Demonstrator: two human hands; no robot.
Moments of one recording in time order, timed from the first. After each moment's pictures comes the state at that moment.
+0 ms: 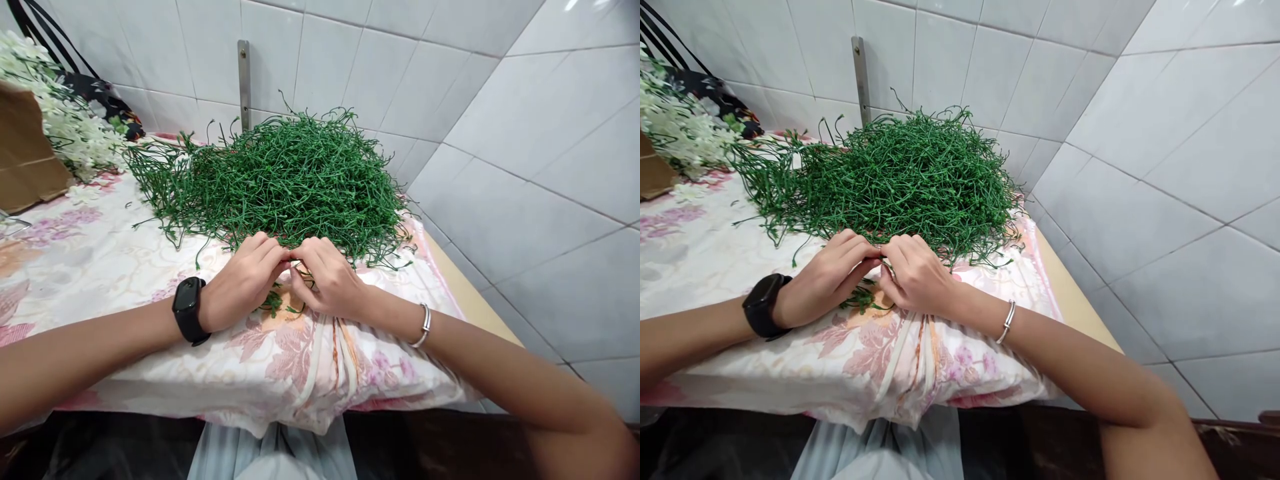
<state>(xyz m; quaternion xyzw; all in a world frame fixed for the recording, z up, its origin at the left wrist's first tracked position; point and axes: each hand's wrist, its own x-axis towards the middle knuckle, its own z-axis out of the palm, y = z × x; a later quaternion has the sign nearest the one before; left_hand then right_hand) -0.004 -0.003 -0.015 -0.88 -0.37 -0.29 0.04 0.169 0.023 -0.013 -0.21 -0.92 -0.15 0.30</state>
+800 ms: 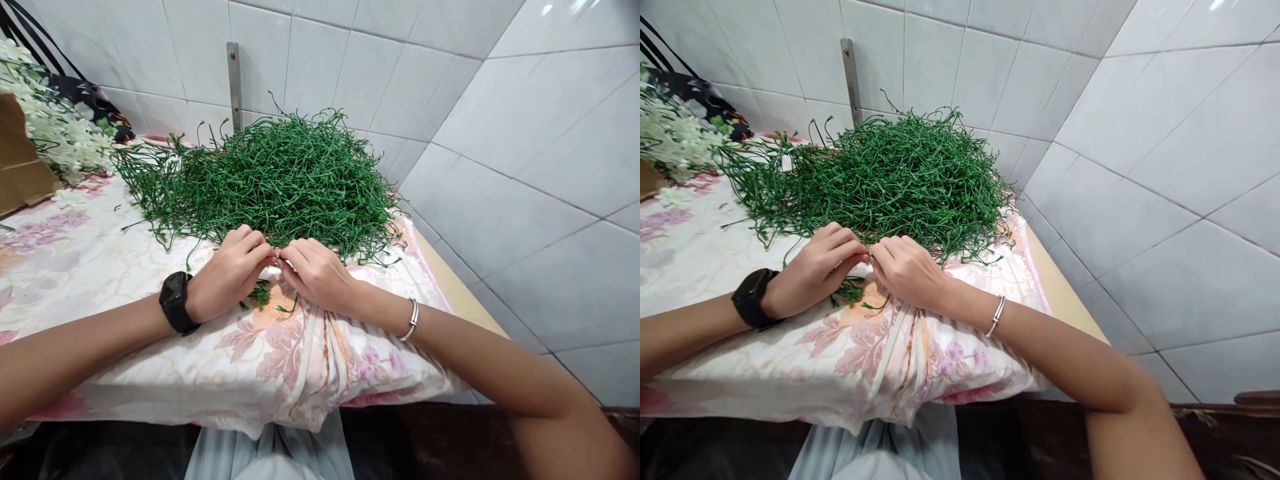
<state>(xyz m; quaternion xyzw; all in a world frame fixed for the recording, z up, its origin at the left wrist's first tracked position) -0.011 0.007 -0.016 -0.88 -0.37 -0.29 0.07 0.168 0.026 -0.013 -0.23 -0.92 -0.19 0.25</state>
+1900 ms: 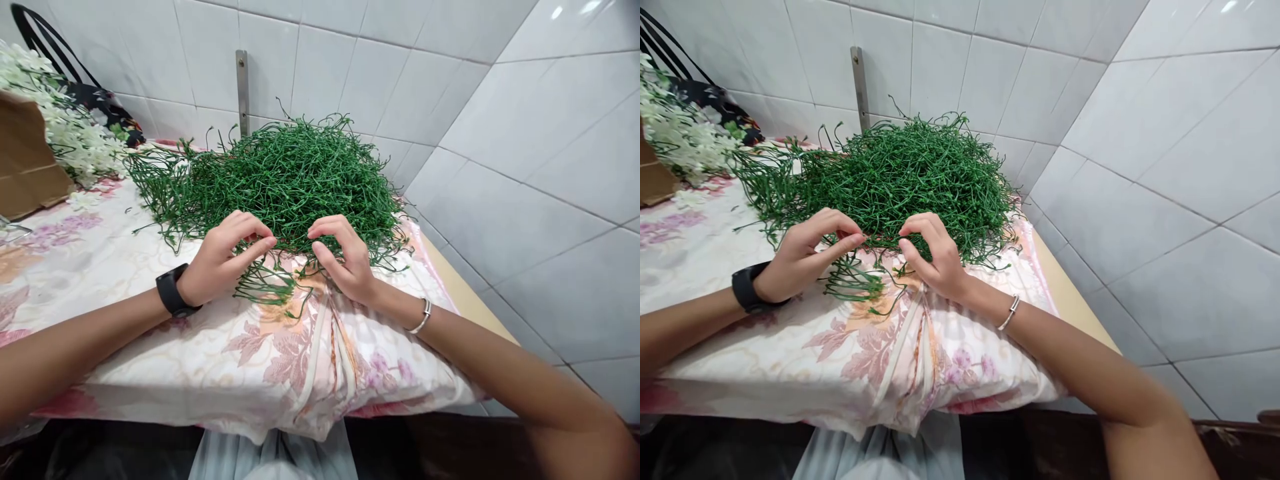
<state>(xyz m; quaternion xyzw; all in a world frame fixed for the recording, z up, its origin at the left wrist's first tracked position) -0.023 0.014 0.003 -0.82 -0.38 -0.42 -0.08 0.188 0.041 -0.005 -0.23 -0.85 0.08 0.46</state>
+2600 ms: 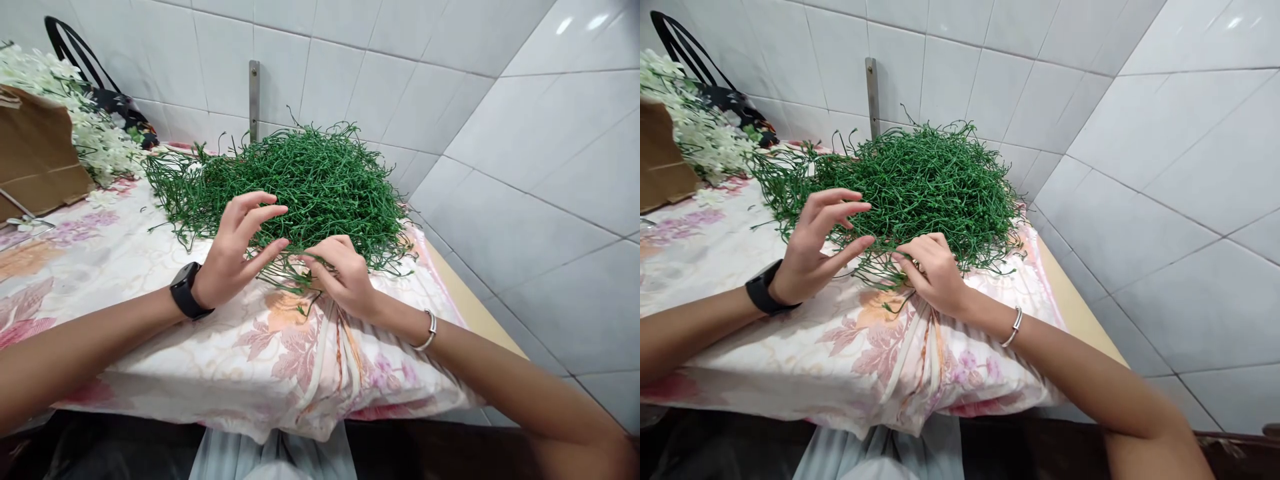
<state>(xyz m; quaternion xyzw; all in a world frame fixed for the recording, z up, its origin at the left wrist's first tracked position) -0.020 0.005 0.006 -0.78 -0.38 -0.50 0.07 0.176 0.025 -0.006 -0.27 -0.88 0.00 0.38</state>
